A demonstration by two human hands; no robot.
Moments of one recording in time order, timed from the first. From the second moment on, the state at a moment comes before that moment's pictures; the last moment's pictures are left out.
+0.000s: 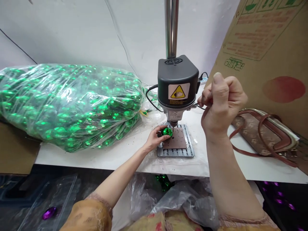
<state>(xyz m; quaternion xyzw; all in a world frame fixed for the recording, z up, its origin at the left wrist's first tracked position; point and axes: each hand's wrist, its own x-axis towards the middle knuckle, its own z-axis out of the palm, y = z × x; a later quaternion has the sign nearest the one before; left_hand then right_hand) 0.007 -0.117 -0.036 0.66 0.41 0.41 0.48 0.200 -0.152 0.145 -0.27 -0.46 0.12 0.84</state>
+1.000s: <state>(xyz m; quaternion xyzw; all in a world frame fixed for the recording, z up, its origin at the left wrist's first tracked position) 0.035 -0.135 -0.053 0.66 0.38 0.41 0.50 0.202 -0.154 0.140 -0.27 -0.47 0.12 0.83</state>
